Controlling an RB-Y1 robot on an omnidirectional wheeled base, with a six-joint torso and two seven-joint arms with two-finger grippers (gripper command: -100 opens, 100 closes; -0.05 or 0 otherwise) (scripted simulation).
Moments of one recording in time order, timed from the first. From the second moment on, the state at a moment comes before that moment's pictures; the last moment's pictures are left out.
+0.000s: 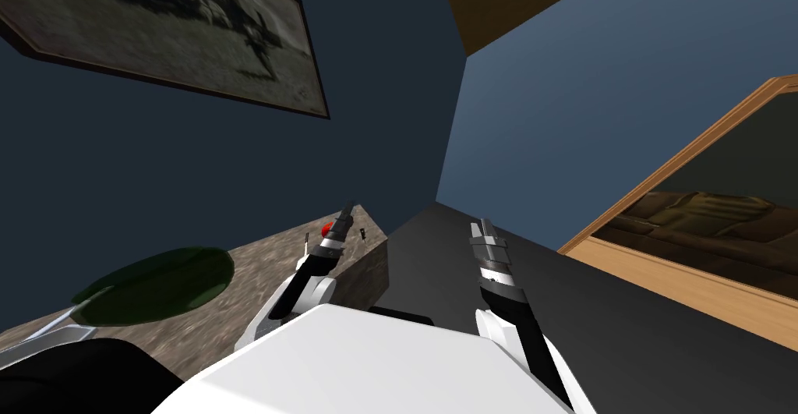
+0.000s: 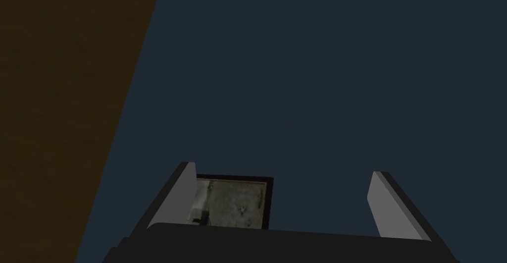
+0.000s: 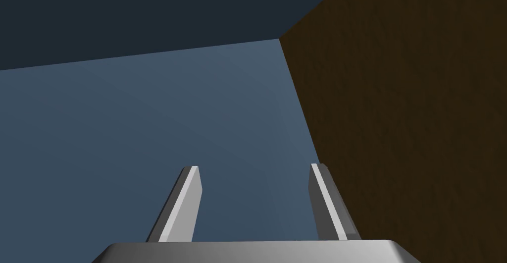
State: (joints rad) left arm 0.48 0.19 -0.05 -2.34 0.03 -0.20 -0.27; right arm 0.53 -0.05 -0.01 -2.23 0.02 -0.42 -0.08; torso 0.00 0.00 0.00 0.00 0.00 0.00
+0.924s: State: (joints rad) left arm 0.53 0.27 -0.03 -2.36 -0.03 0.07 -0.40; right arm 0.53 -0.05 -0.01 -2.23 0.02 -0.42 -0.08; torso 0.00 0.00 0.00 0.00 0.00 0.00
